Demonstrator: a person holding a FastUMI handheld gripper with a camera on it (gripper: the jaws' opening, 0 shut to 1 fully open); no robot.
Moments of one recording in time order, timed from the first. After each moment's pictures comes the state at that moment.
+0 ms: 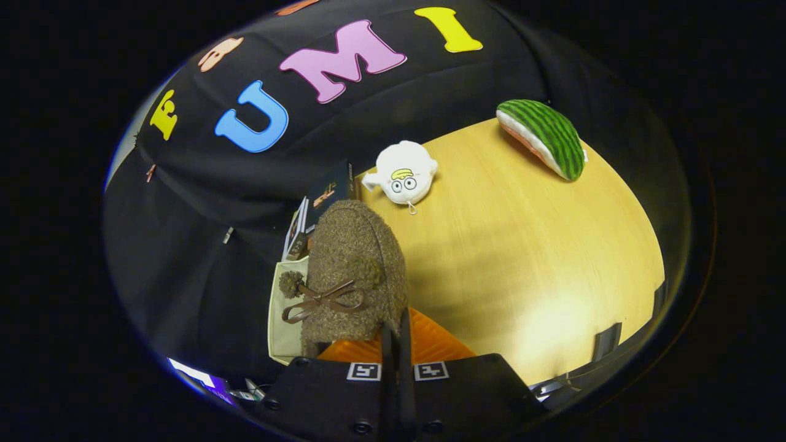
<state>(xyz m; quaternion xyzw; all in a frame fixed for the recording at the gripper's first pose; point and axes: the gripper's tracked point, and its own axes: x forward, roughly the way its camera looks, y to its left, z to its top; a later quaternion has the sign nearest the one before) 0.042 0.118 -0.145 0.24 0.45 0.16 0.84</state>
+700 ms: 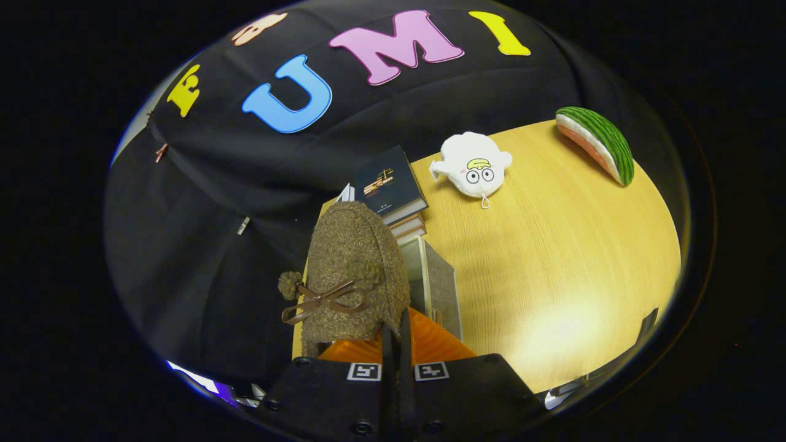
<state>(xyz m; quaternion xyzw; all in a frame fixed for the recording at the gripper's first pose) 0.046 0.262 -0.155 0.20 0.46 0.17 0.85</state>
